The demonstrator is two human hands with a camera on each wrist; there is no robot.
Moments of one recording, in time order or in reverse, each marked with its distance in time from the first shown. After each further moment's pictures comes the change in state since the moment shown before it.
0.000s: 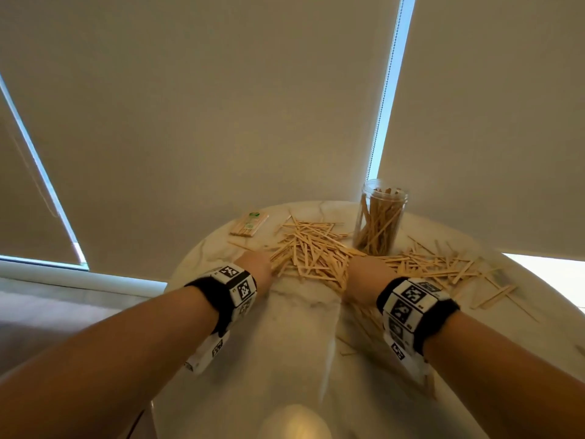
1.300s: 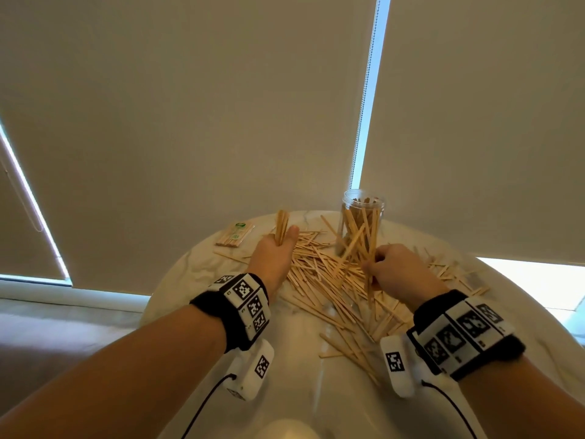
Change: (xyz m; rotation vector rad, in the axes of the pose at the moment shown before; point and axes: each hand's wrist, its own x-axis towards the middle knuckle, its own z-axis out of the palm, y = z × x) left_hand -0.017 0.066 -0.011 -1.181 0.317 0.043; right_hand -0.054 0.057 -0.021 0.882 0.329 0.155
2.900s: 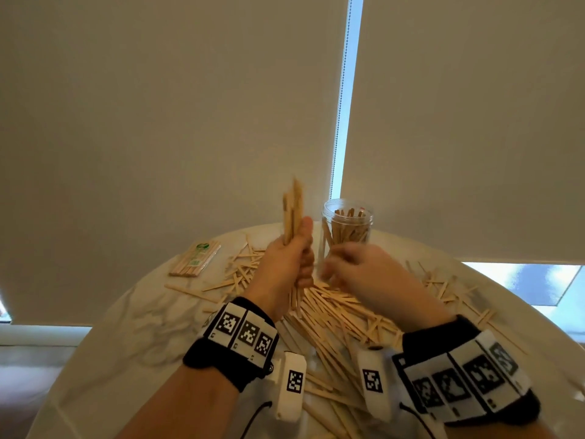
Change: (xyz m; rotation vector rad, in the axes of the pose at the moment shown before) left_hand 0.045 0.024 0.061 -0.641 -0.453 -0.023; right_hand 0.050 -0.014 0.007 -0.032 -0.072 -0.242
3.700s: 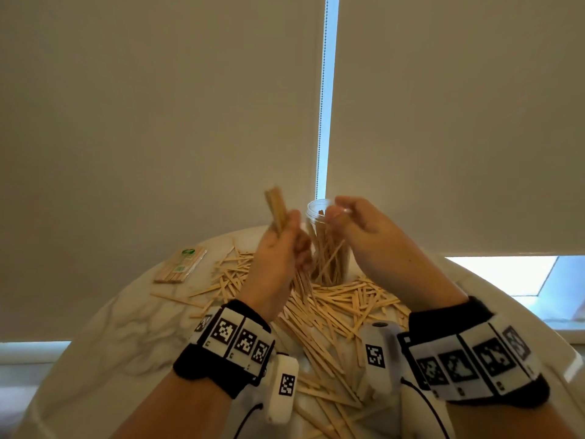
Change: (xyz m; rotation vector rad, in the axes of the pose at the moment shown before) left_hand -0.014 0.010 0.028 -0.030 -0.009 0.154; right_hand -0.008 -0.006 -0.036 0.183 0.166 -0.157
